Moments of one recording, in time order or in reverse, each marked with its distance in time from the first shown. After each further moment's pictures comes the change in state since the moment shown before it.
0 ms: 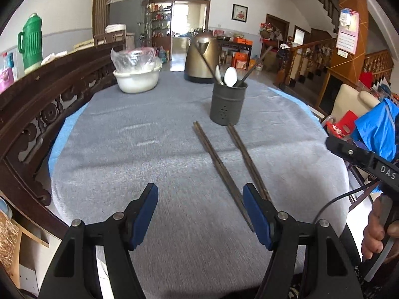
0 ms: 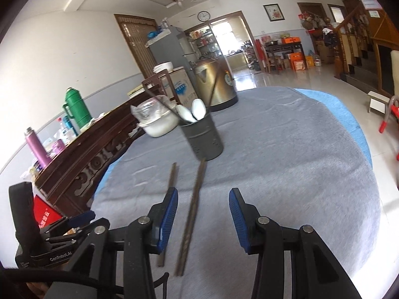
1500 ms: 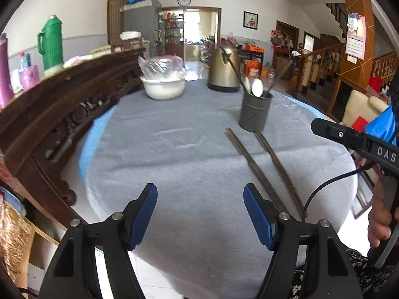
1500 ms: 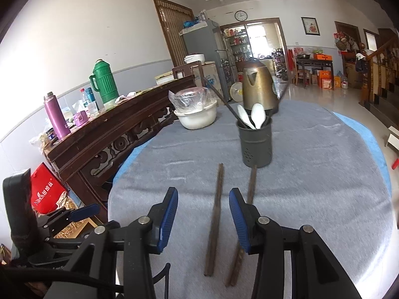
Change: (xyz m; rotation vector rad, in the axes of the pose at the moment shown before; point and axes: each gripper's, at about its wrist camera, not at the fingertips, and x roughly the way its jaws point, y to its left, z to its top) left arm -0.031 0.055 -0.006 -0.019 -0.051 0.099; right arm 0.034 0.095 0.011 -0.190 0.042 0.070
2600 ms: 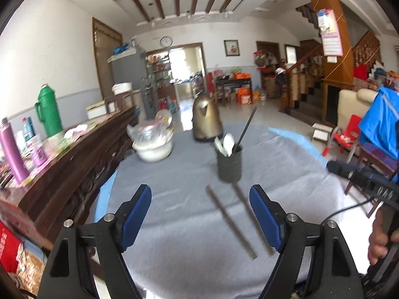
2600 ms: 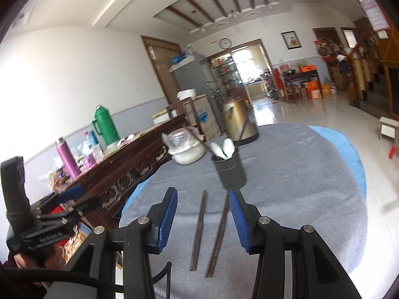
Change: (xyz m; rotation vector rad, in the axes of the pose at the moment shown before) left arm -0.076 -0.085 0.067 0.176 -0.231 0.010; right arm -0.110 -0.069 -0.012 0.152 -0.218 -0.009
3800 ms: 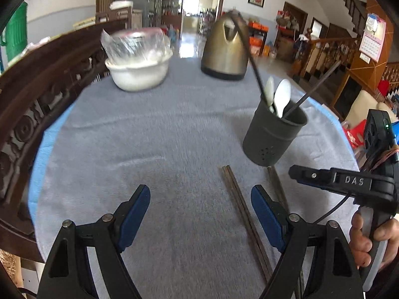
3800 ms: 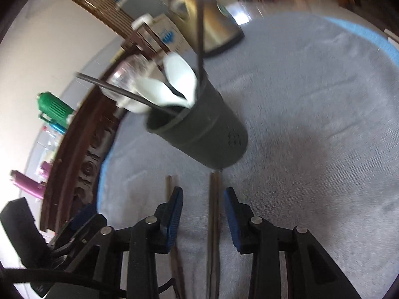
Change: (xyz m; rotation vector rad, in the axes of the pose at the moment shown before) left arm 0.245 0.063 -0.028 -0.238 0.439 -0.100; right arm 0.290 -0.072 0.001 0.291 0.595 -0.021
